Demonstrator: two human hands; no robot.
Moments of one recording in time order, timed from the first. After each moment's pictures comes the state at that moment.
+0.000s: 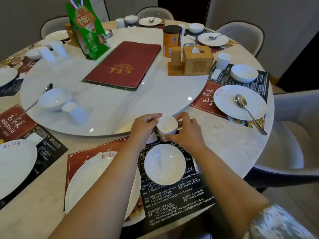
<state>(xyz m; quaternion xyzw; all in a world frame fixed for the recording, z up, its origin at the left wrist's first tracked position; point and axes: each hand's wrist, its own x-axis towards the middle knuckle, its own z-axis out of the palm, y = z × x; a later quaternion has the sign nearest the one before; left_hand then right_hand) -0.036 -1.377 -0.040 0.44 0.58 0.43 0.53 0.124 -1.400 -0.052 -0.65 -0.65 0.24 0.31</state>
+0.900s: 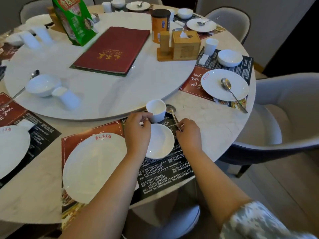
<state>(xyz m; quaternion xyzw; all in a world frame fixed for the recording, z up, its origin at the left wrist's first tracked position) -0.017 -1.464 -0.045 0.54 0.65 0.46 0.26 0.140 -1.465 -0.077 -0.74 -0.55 0.23 0.30</state>
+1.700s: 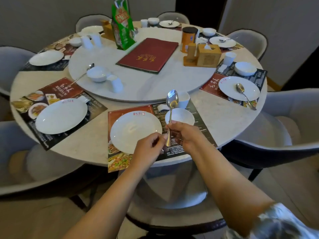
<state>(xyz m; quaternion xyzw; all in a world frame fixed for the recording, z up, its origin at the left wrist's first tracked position) -0.082 -1.650 0.000 0.57 0.63 0.36 0.40 0.052 -1.589 0.016 -0.60 -0.26 0.66 0.37</state>
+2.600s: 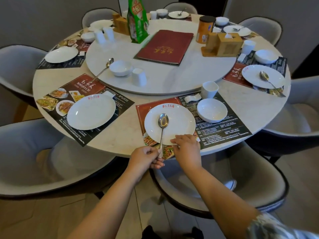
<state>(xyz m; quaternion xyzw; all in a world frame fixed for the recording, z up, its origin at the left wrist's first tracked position) -0.233 -1.687 -0.038 0.39 0.64 0.32 0.58 -0.077 -1.656 -0.077 -0.67 -0.69 0.14 0.23</state>
